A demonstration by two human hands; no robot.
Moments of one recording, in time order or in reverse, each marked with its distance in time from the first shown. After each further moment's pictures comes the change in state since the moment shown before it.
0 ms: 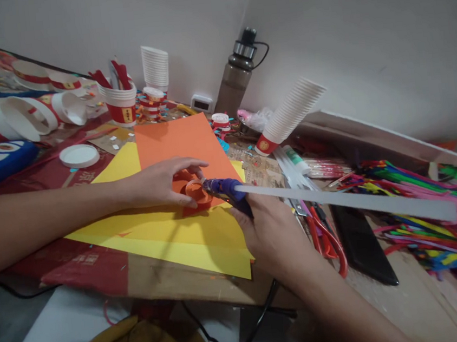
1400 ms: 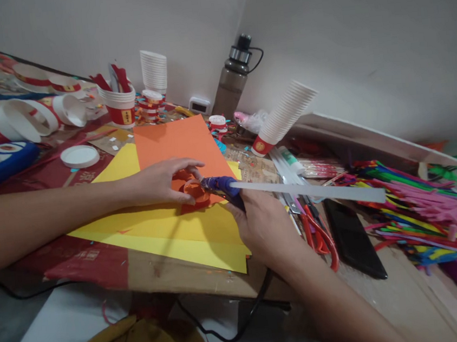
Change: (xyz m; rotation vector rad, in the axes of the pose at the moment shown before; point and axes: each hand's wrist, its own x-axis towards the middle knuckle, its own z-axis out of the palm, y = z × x) left_hand 0.000 -0.001 0.002 0.052 0.007 -0.011; right_hand 0.003 0.006 0.009 -0.022 0.017 -0.050
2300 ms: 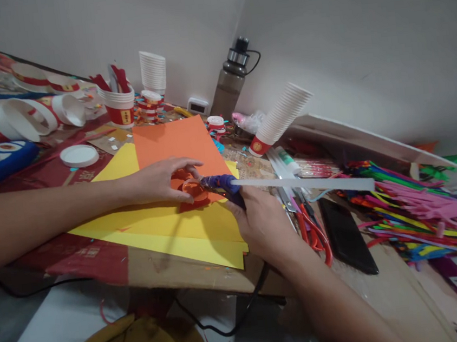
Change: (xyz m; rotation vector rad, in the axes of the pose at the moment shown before) left_hand 0.000 0.003 0.001 -0.019 0.020 -0.029; right_hand -0.001 0.007 0.002 0.035 -0.006 0.024
